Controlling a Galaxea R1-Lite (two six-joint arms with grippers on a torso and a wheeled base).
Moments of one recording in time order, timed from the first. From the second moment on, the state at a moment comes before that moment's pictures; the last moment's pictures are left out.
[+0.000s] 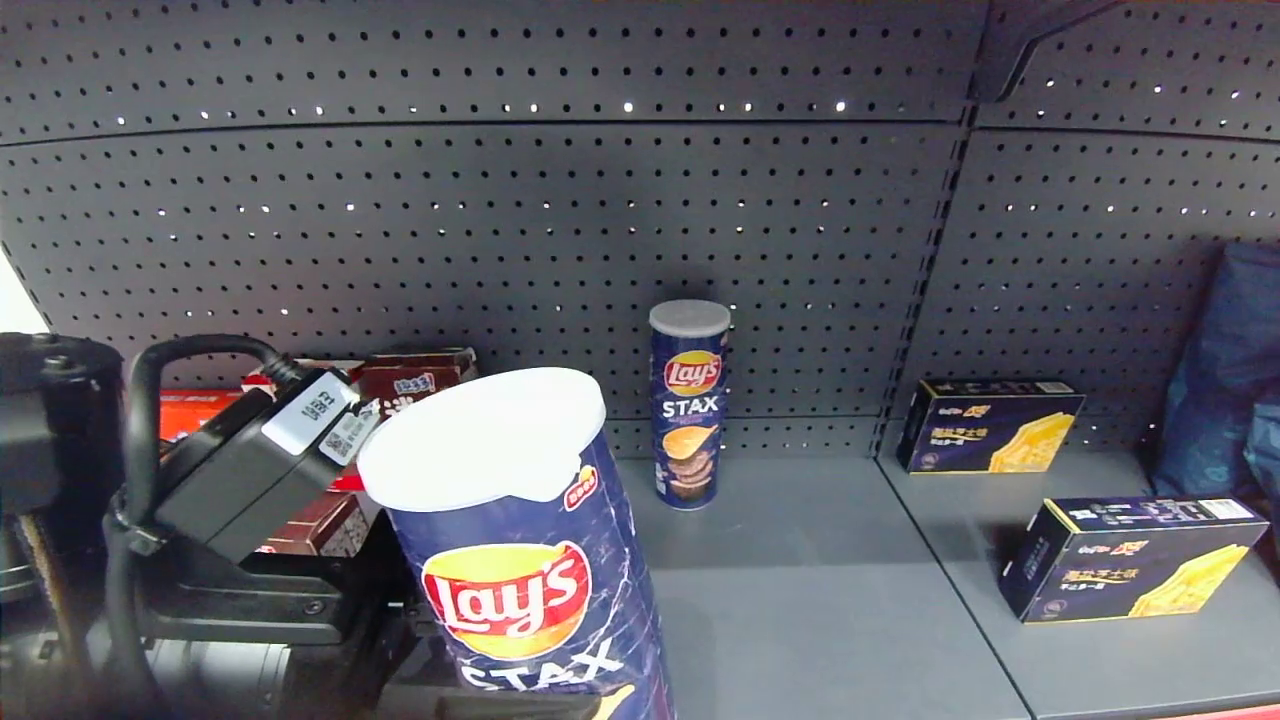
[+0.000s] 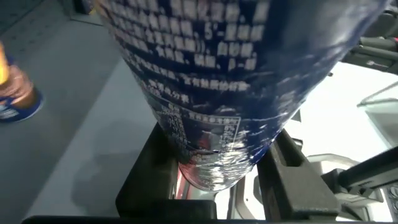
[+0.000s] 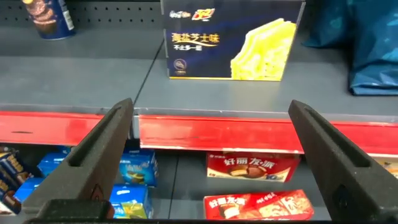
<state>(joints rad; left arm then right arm) -0.59 1.29 -0.64 -0.32 -0.78 0.08 0.00 0.00 0.00 0.00 0.06 0.00</state>
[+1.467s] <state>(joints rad) -0.50 1.36 -0.63 -0.32 -0.78 0.08 0.42 1.20 -0.70 -0.42 0.21 -0.11</state>
